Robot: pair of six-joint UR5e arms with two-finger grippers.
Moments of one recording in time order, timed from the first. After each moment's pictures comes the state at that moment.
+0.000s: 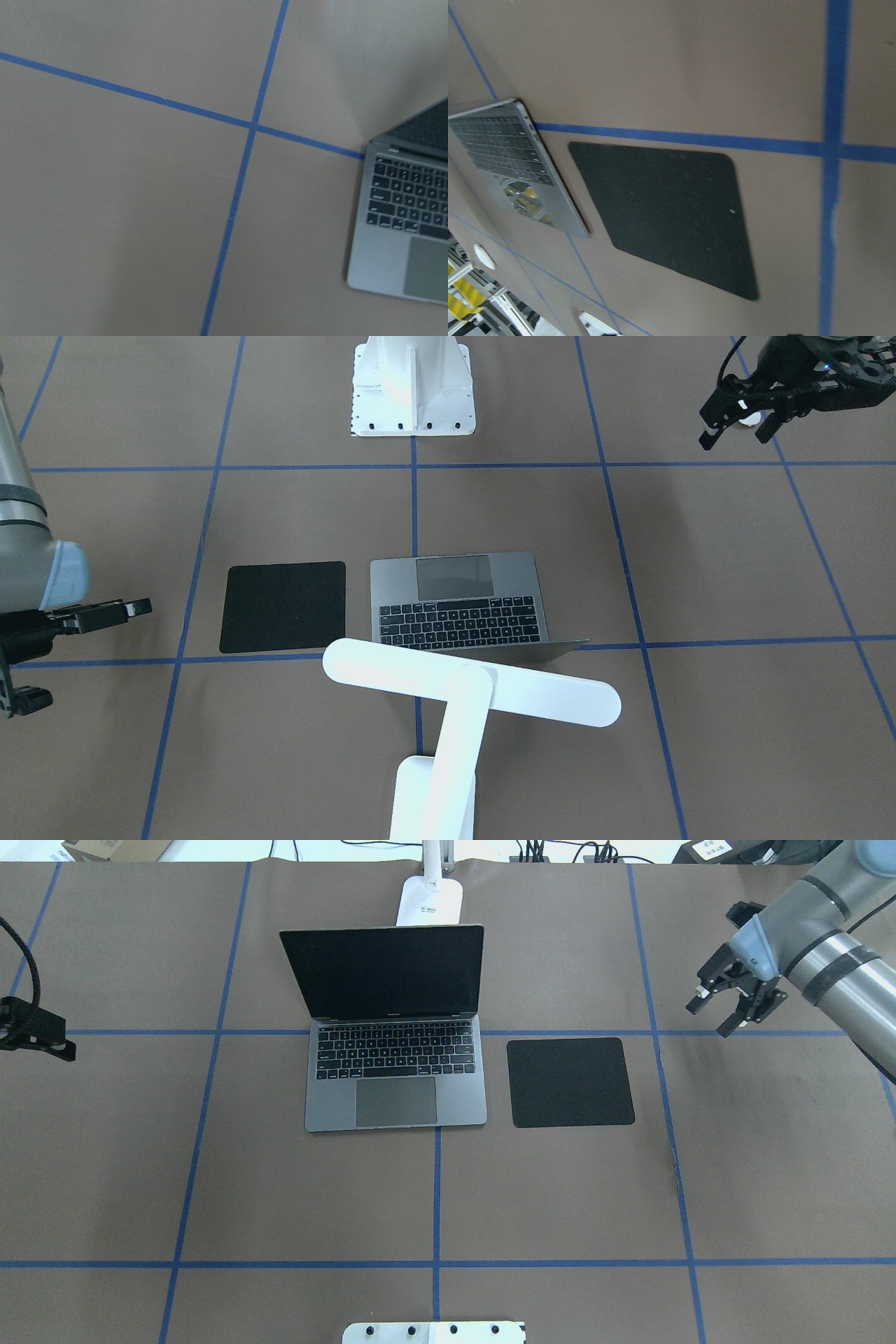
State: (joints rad) left arm -1.05 -1.62 -2.33 -1.35 -2.20 -0.88; right arm 1.18 -0.93 1.10 -2.76 2.94 -0.71
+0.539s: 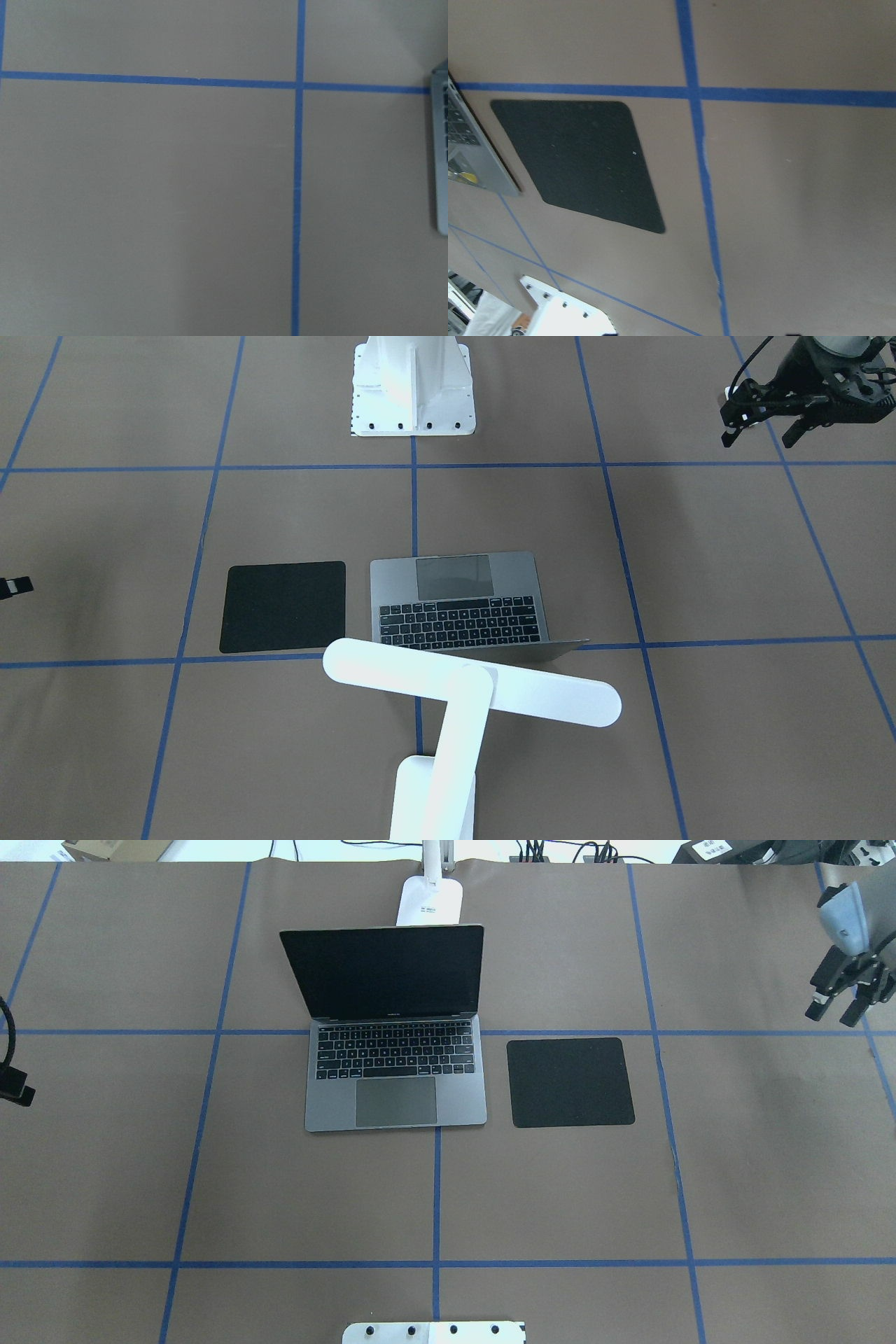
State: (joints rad) left arm -1.06 -1.46 -2.30 -1.43 -2.20 -0.58; right arm 1.31 -1.04 1.21 -2.45 2.54 -0.58
